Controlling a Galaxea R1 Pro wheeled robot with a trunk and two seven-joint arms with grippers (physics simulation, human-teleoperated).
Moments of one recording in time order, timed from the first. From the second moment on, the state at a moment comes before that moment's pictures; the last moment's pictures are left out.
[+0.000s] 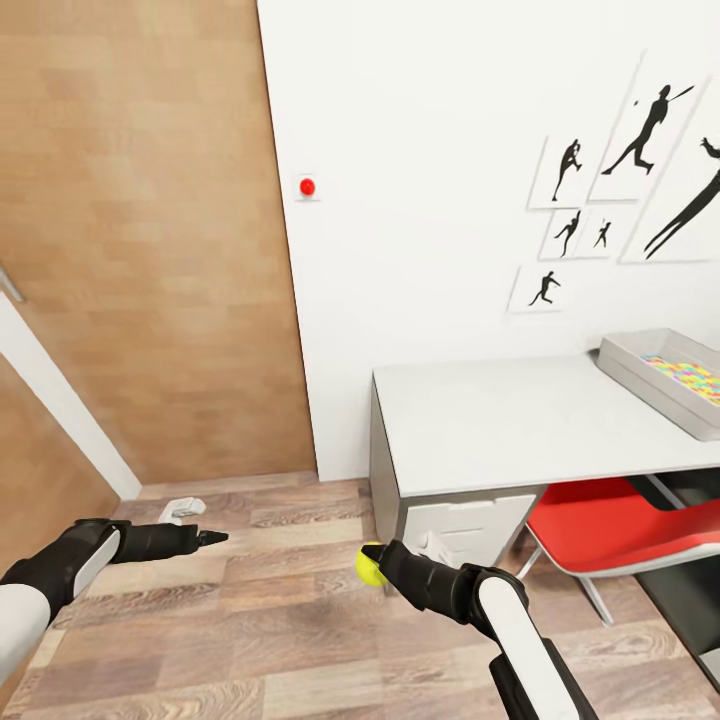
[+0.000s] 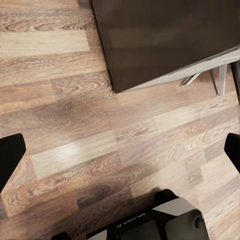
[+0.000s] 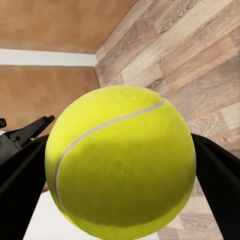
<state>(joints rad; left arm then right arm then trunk) -0.80 0.43 -0.34 -0.43 0.42 0.50 -0.77 -0.25 0.08 0.22 -1.51 -1.26 0.77 -0.49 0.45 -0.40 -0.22</state>
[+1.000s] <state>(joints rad) -0.80 0.43 -0.34 -0.43 0.42 0.50 -0.77 -0.25 0.08 0.25 -1.44 -1.25 0.76 -0.49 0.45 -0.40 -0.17</state>
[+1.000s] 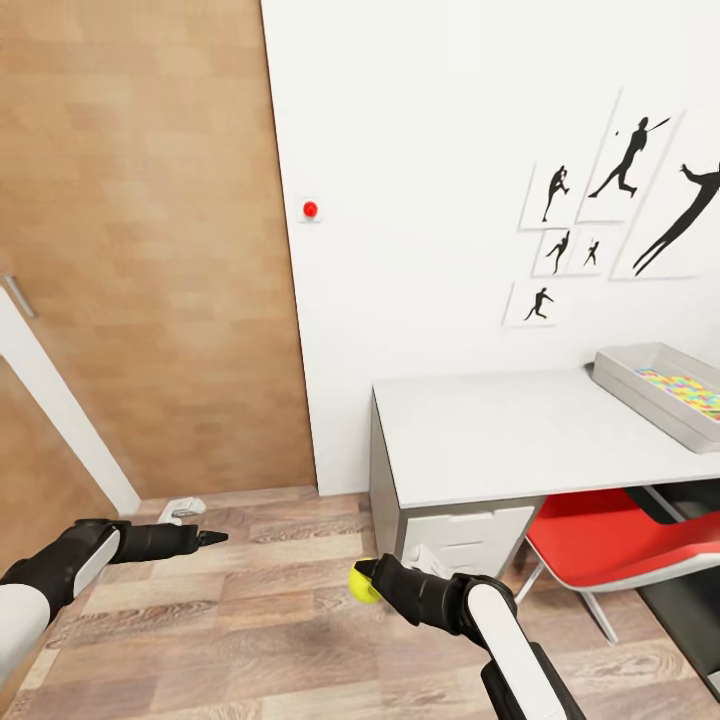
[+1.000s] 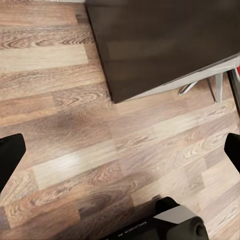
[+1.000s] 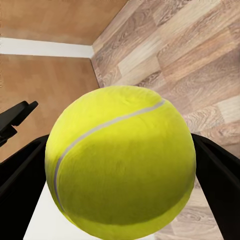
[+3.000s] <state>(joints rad) -0.80 0.43 -0.34 -0.43 0.42 0.50 -0.77 -0.25 0.08 0.25 -1.40 -1.19 0.68 -0.48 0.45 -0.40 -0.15</state>
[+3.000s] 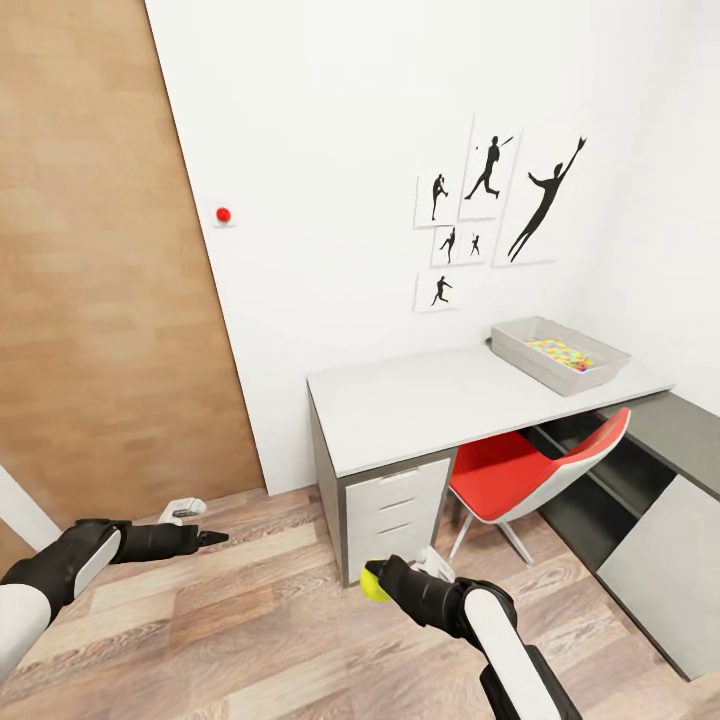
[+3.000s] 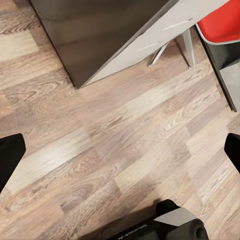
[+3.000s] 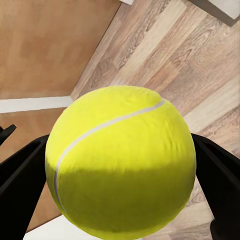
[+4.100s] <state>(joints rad) -1.11 0.41 -0.26 -0.70 0.43 0.92 -0.76 -0.78 0.04 0.08 -1.57 -1.28 1.03 -0.89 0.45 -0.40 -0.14</state>
